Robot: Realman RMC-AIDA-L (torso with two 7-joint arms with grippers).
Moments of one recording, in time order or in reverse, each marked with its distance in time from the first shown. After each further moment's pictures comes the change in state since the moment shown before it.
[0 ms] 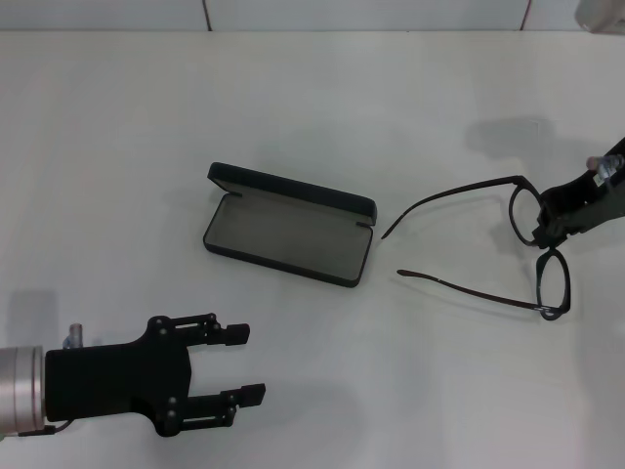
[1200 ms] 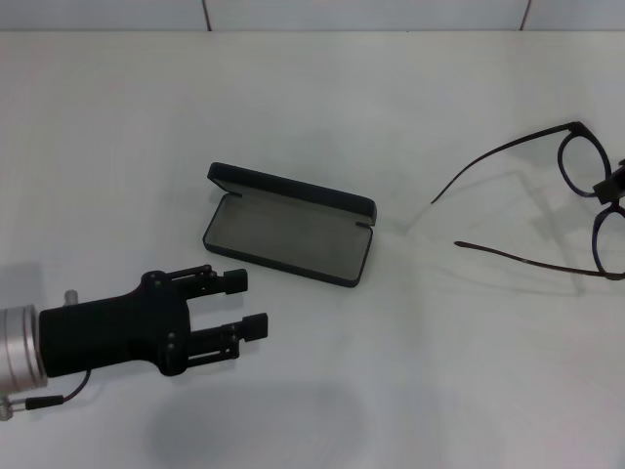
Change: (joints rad) left arm -0.014 -0.001 -0.017 -0.001 -0.132 0.012 -0.212; right arm -0.216 -0.048 0.025 -0.392 0.135 -0.119 -0.217
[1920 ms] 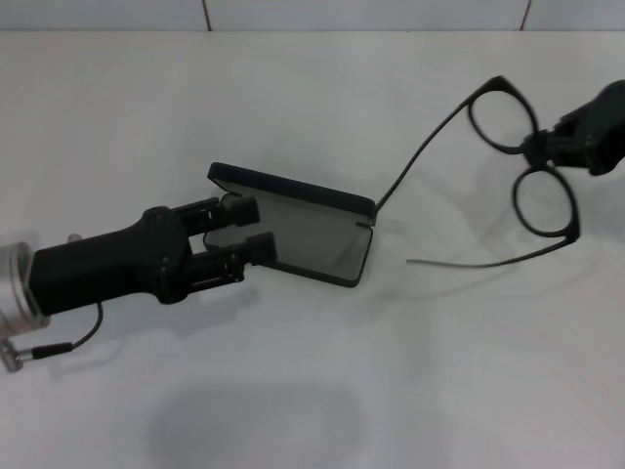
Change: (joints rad) left arm -0.064 0.011 0.000 0.000 -0.155 0.077 -0.192; right arm -0.065 0.036 0.052 -0.057 0.311 0.018 -0.546
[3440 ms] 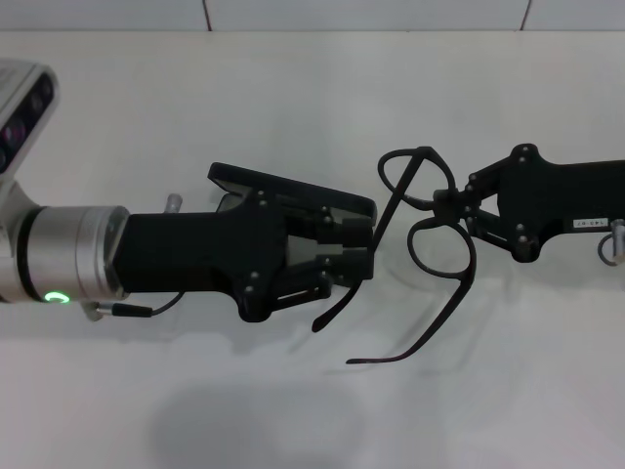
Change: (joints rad) left arm -0.187 -0.002 0.149 -0.074 -0.032 0.088 0.192; right arm -0.080 0.016 -0.055 0.518 0.466 0.105 -0.843
